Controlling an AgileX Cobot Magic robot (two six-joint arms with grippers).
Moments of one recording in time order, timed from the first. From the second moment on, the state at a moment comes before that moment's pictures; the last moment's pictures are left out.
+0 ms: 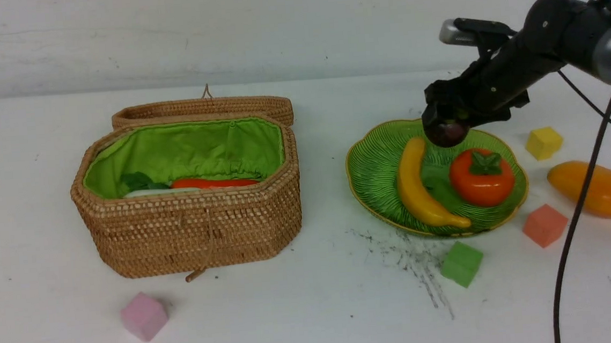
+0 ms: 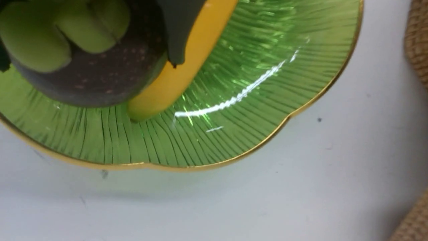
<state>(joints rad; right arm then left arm) 0.08 2.30 -2.05 0.39 0.80 -0.20 0.10 -0.01 0.03 0.08 0.38 -0.35</state>
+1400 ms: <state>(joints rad) -0.17 1.88 -1.73 0.04 1.04 -0.55 0.10 -0.01 0.03 0.08 0.38 -0.35</state>
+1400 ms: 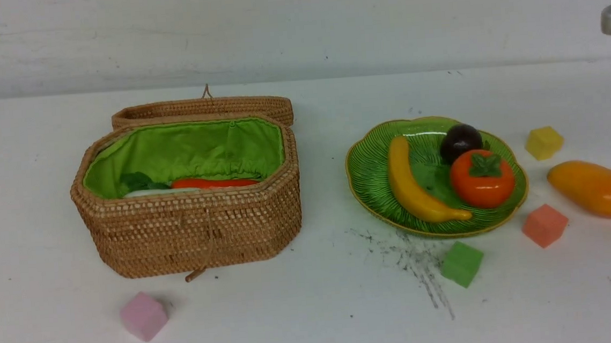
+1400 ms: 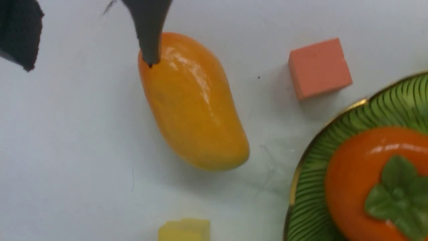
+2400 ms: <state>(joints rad) -0.17 2.17 -1.66 0.12 0.94 -0.99 0.10 -0.01 0.03 0.08 0.38 -0.35</state>
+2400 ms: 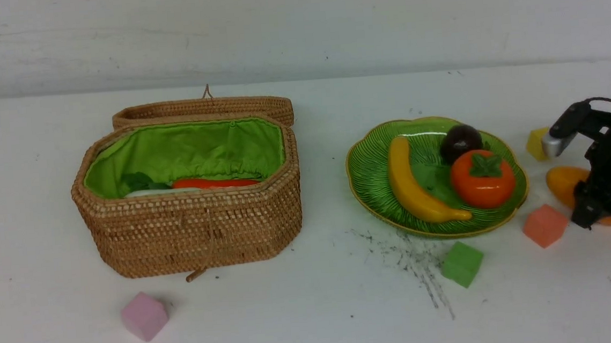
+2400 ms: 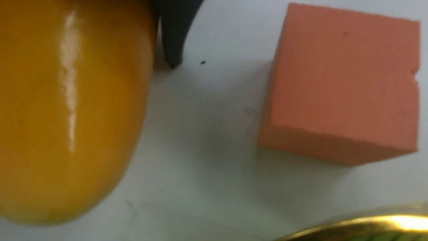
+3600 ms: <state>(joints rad) 0.14 2.21 -1.91 0.51 0.90 -0.38 0.10 -0.01 0.03 0.08 0.38 -0.35</state>
